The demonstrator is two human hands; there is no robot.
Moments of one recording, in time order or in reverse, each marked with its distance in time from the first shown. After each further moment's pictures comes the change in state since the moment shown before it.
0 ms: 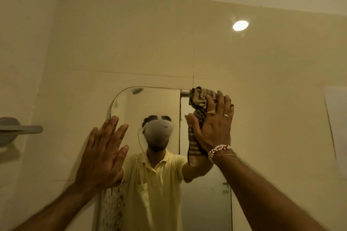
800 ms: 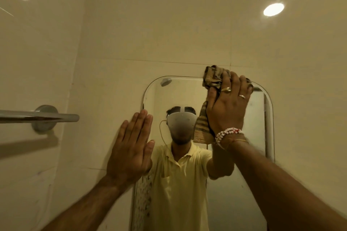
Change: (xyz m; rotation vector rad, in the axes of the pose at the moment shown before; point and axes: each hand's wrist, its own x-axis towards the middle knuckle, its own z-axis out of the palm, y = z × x) left_hand -0.012 -0.018 0.013 0.134 -0.012 0.018; right_hand 0.022 -0.076 0.030 0.088 0.108 0.070
